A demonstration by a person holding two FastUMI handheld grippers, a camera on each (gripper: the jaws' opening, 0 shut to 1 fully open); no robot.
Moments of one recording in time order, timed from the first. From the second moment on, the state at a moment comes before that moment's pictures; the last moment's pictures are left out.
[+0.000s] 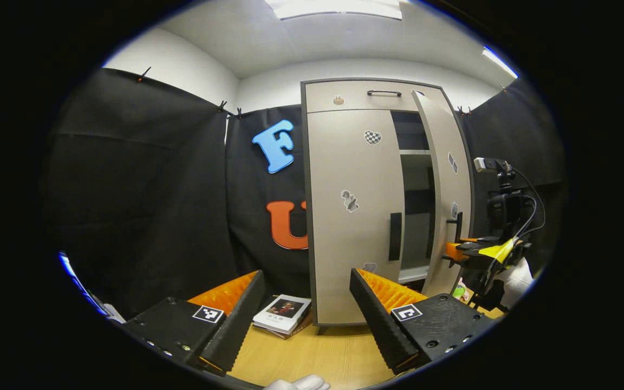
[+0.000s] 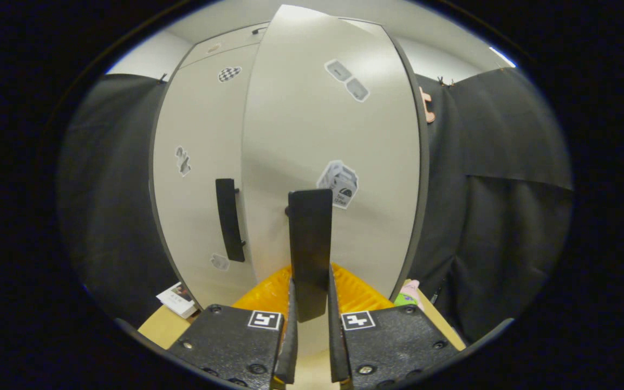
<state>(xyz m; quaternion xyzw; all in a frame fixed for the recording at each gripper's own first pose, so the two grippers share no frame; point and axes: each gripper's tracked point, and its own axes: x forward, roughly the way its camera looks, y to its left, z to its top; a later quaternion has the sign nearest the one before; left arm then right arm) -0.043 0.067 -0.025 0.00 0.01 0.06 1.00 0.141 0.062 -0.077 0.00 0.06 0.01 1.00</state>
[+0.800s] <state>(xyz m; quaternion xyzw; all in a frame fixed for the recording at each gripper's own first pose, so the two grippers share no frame) -0.030 -0.003 -0.015 0.00 0.00 0.00 1.00 0.080 -0.024 -0.077 0.00 0.06 0.01 1.00</state>
